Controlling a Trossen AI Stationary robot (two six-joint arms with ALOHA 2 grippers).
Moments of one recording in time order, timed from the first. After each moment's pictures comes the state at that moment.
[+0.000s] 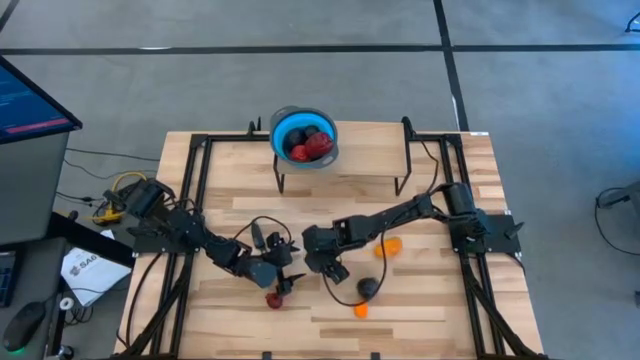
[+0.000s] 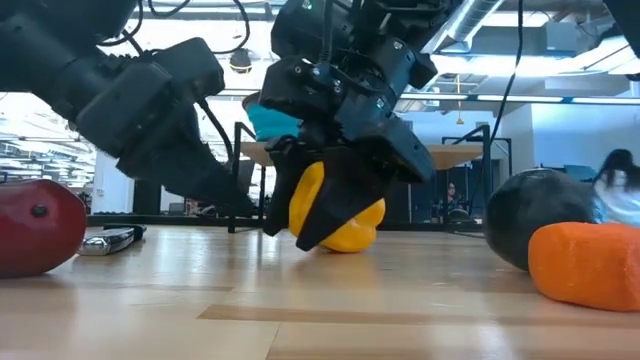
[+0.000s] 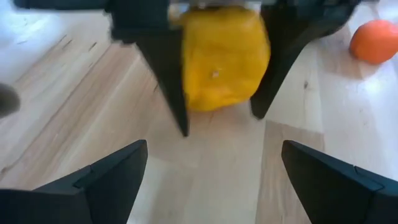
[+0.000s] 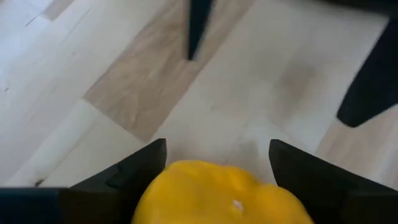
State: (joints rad) left arm -0.49 1.72 0.61 0.41 -0.59 -0.50; right arm 0.16 2.12 1.41 -0.32 -0.13 -0.45
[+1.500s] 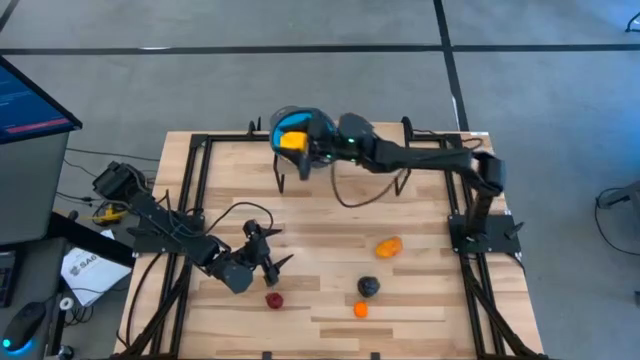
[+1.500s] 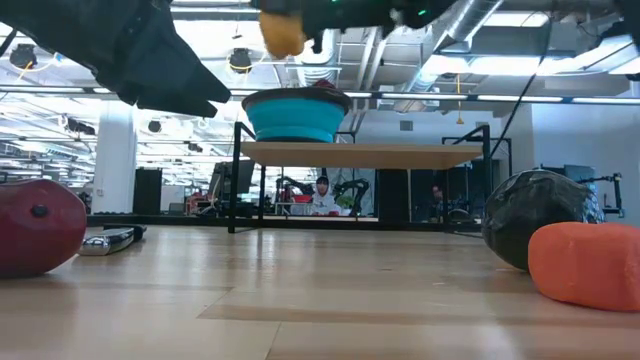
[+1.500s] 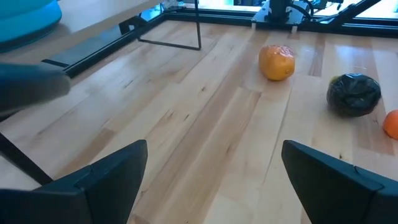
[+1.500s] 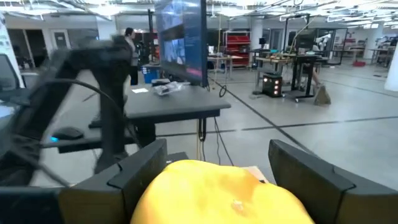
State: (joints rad) left arm -0.62 1.42 0.61 0.12 -1.02 -0.54; right arm -0.25 1.85 1.52 0.39 -0.10 0.03
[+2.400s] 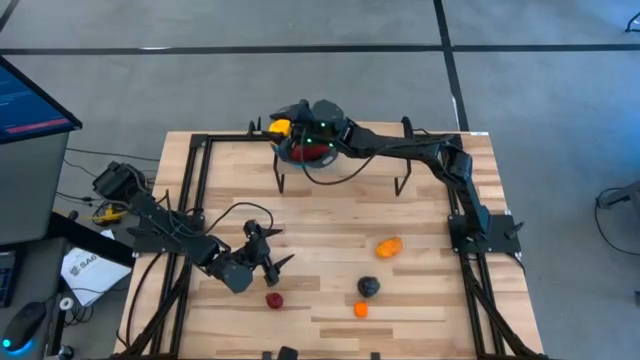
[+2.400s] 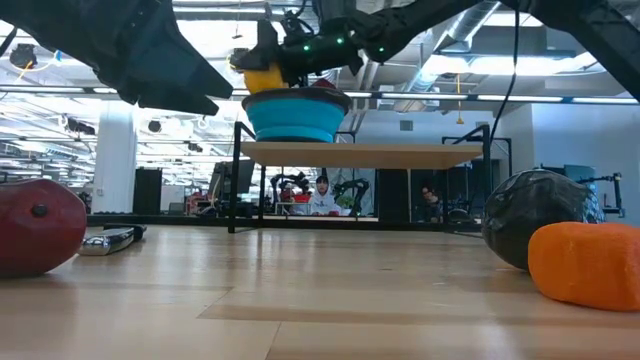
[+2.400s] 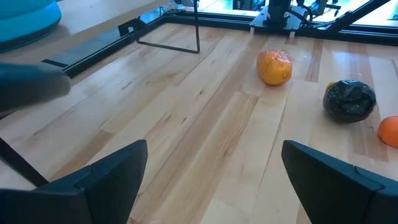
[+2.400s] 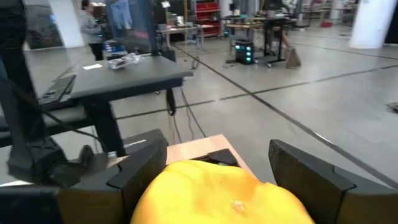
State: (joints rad) left arm -0.62 1.42 0.61 0.15 -1.02 -0.54; right arm -0.35 2.11 1.79 0.26 -0.07 0.08
